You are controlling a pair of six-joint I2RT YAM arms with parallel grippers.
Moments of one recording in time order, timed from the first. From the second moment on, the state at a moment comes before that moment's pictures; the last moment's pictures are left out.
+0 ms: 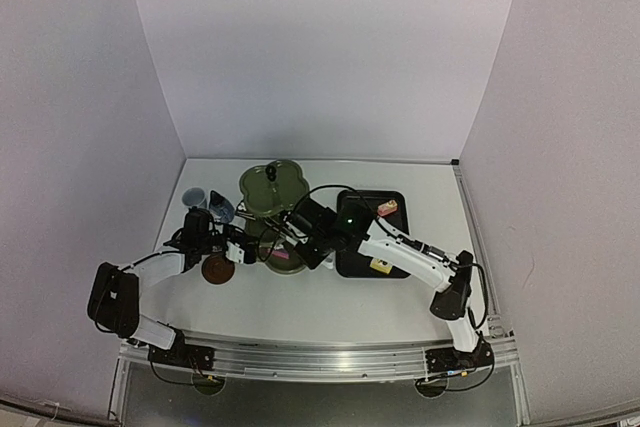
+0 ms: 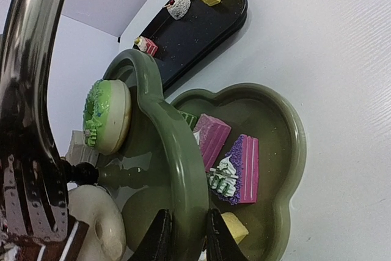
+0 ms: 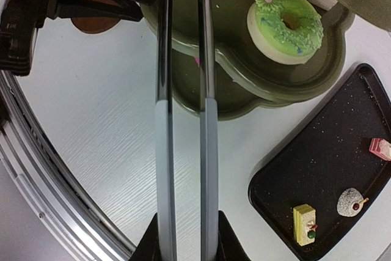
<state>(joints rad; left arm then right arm) -0.32 1.43 0.71 0.09 0.77 1.48 1.09 2.10 2.24 -1.22 0.13 0.20</state>
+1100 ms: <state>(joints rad) -0.33 1.44 0.72 0.08 0.78 1.55 1.07 1.97 2.08 -1.16 -0.03 0.24</state>
